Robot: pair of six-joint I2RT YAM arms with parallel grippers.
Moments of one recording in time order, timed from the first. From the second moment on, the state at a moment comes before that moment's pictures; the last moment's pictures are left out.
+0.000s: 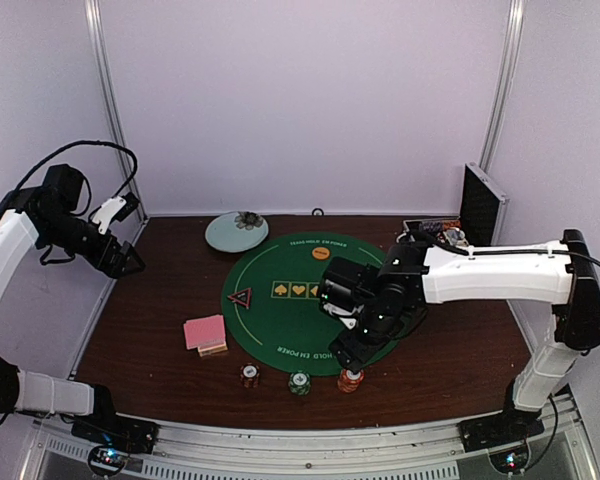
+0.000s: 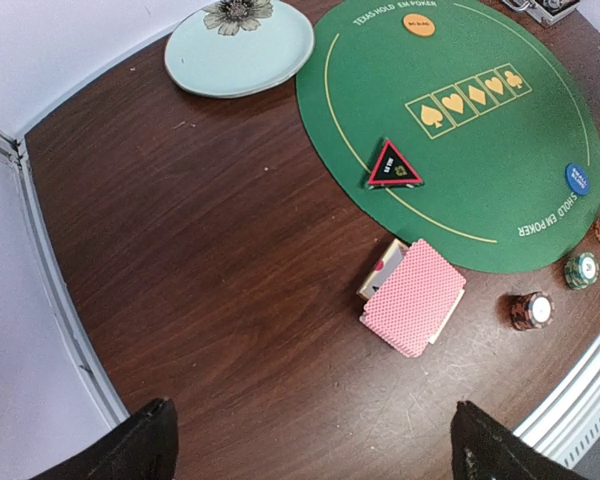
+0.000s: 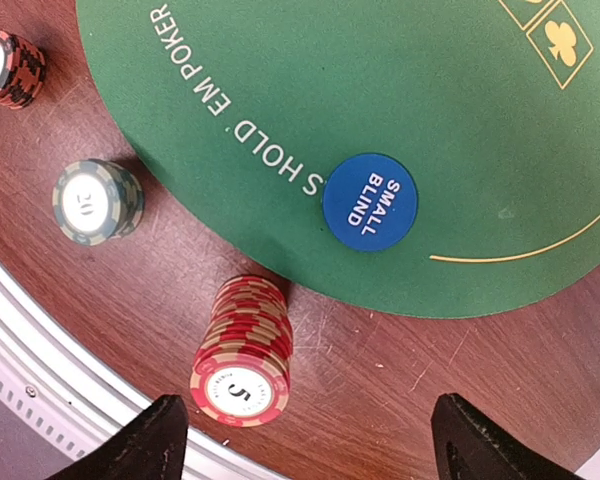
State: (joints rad) left arm 0.03 1.17 1.30 -1.15 0.38 0.51; right arm 1.12 1.70 1.36 -1.05 0.13 0.37
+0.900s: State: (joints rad) left arm 0.03 1.16 1.30 -1.15 0.38 0.51; right arm 1.17 1.79 1.31 -0.97 0.07 0.40
